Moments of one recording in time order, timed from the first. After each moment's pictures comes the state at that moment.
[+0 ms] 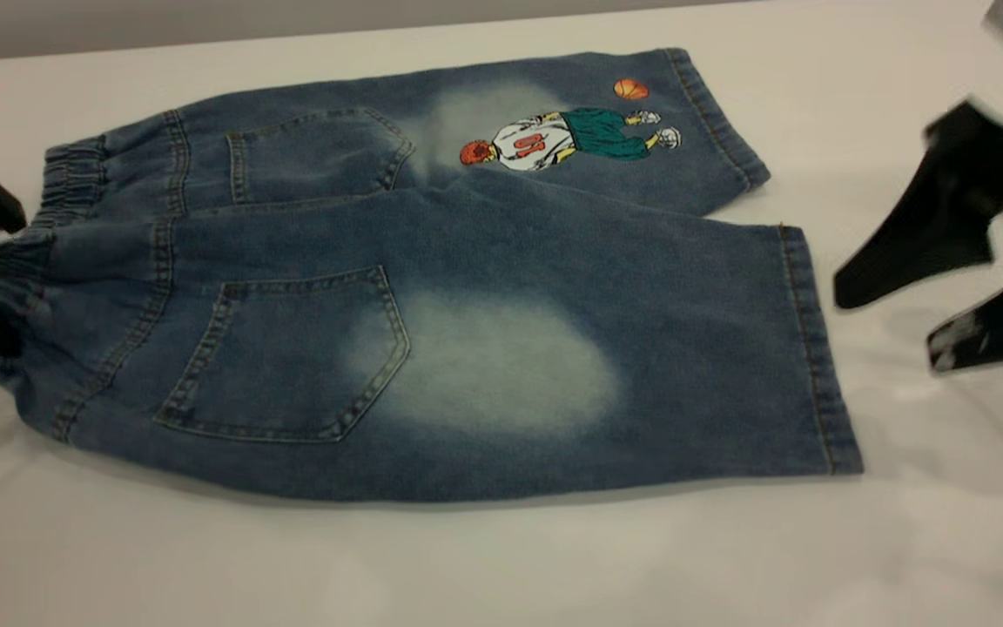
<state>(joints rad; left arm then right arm) 0.15 1.84 -0.67 -0.58 0.28 0.20 0.03 1.80 -0.54 1.36 0.60 -1.01</state>
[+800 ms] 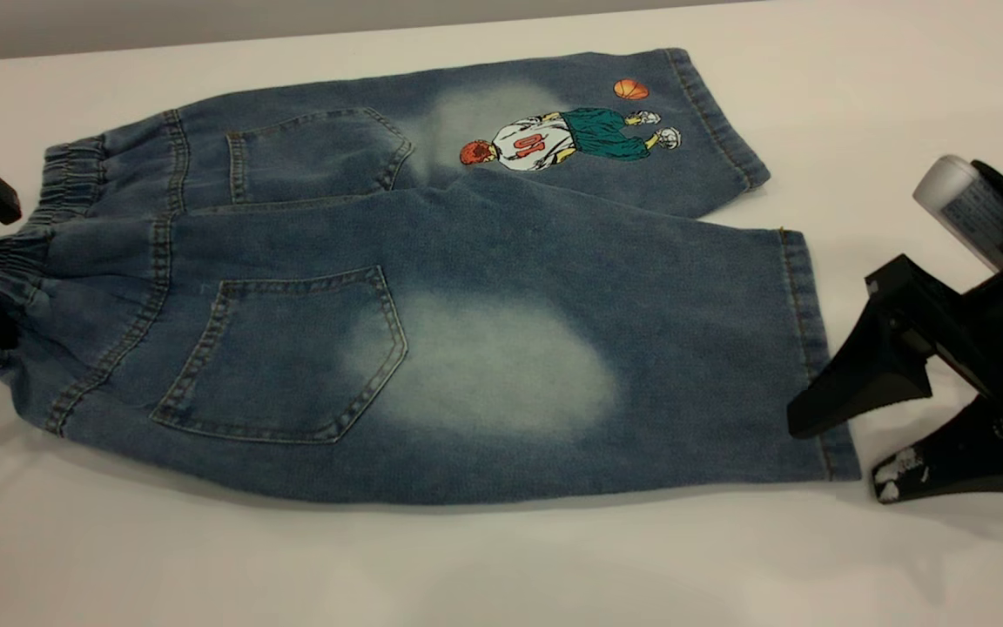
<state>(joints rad) 0.15 1.83 -0.67 -0.58 0.29 0.22 0.03 2.08 -0.54 1.56 0.67 -1.24</state>
